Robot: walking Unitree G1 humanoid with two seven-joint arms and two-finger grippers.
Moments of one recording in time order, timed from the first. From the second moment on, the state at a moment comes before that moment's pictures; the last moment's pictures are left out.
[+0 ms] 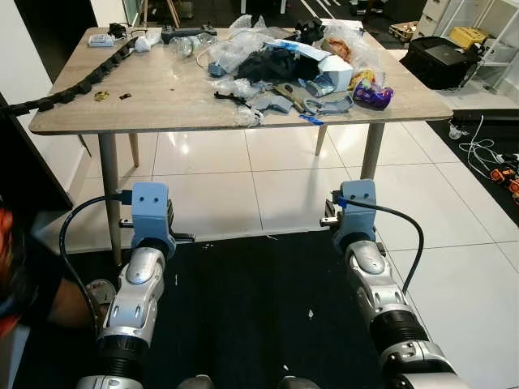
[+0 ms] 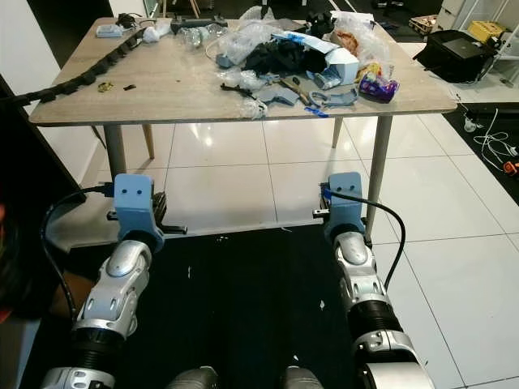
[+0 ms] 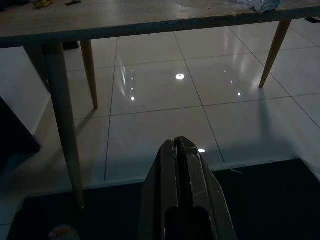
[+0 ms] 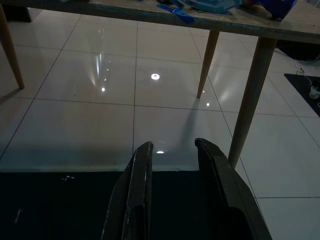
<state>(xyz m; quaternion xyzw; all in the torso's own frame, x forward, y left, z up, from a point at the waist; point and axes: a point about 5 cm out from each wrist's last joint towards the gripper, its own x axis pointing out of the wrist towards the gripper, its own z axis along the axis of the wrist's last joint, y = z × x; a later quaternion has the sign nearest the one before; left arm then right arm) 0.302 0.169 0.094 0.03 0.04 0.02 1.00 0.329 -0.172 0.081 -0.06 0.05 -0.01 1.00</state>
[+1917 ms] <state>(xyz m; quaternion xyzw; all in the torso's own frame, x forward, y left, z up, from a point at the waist) 0.303 0.167 0.097 0.03 0.03 0.01 1.00 0.335 -0.173 0.093 -0.06 0.03 0.00 1.00</state>
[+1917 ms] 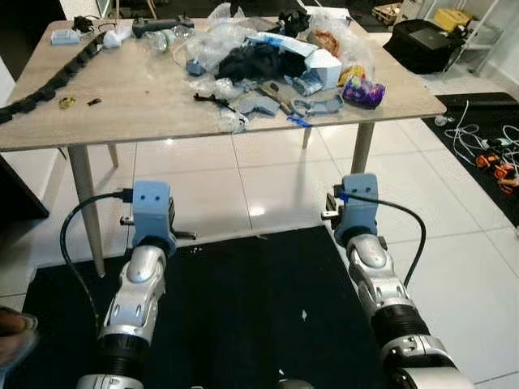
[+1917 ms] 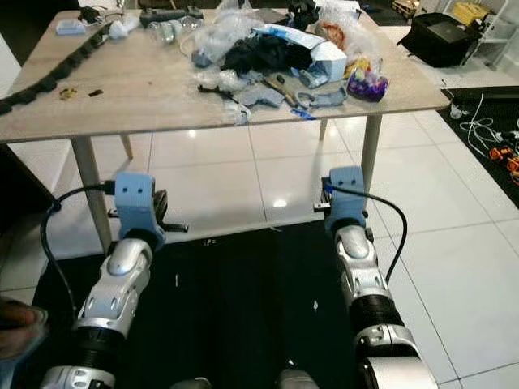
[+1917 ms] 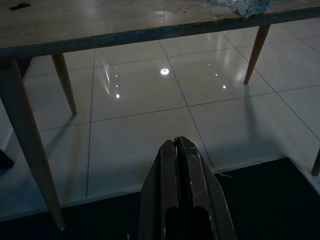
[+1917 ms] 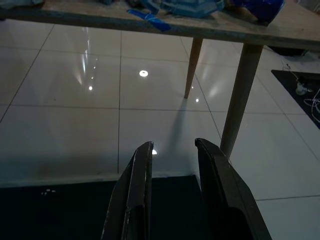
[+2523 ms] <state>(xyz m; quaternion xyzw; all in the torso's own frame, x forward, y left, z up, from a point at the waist) 0.303 0.167 0.097 0.03 0.03 0.01 1.00 0.336 -0.172 0.094 -0.06 0.03 0.00 1.00</state>
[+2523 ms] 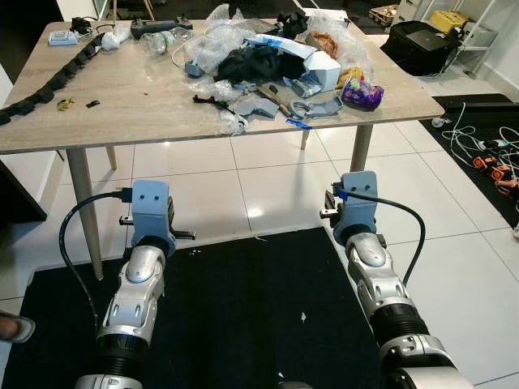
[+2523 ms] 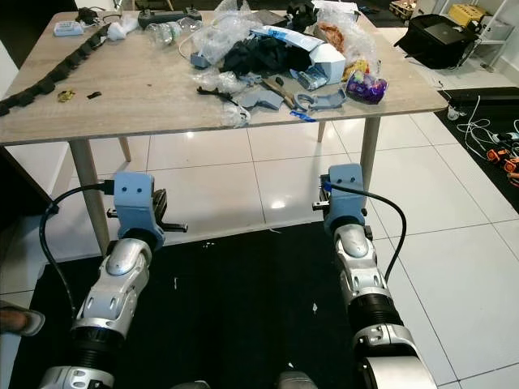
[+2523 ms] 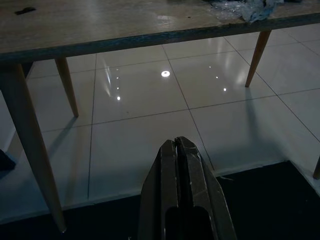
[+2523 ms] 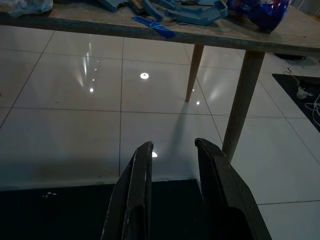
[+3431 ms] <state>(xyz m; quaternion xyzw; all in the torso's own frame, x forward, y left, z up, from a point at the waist) 0.300 0.170 0.095 0.03 0.03 0.02 1.00 0.336 -0.166 0.094 -0.06 0.03 0.01 1.00</state>
